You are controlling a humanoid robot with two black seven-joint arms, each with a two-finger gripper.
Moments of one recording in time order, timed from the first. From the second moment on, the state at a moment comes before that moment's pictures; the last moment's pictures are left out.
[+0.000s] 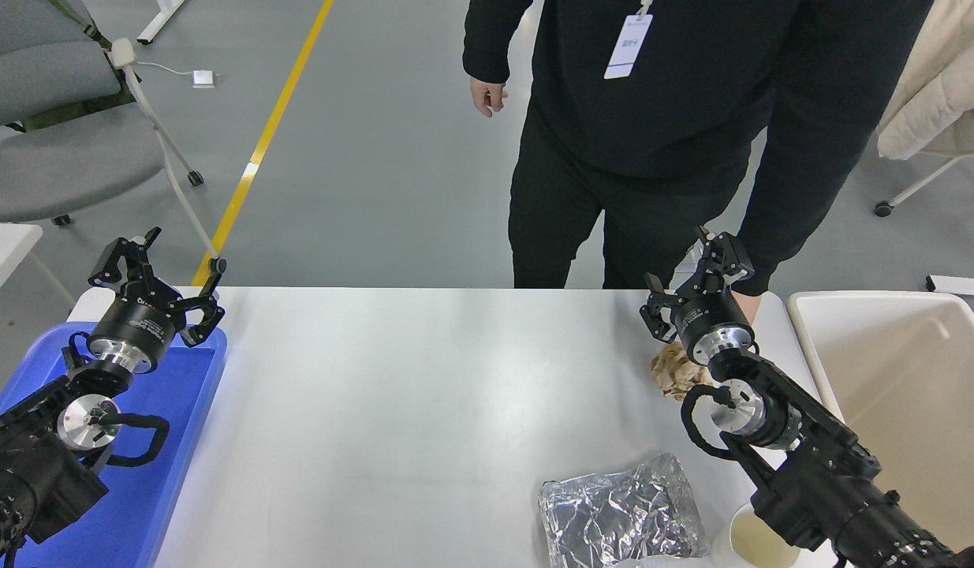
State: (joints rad) left arm -0.66 0.39 -0.64 -0.25 -0.12 -0.67 -0.44; right arm 0.55 -0.07 1.03 0.79 -0.37 -0.10 0.35
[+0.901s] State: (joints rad) left arm -0.66 0.39 -0.64 -0.25 -0.12 -0.67 -0.44; right arm 0.56 -0.06 1.02 0.79 -0.37 -0.09 0.35
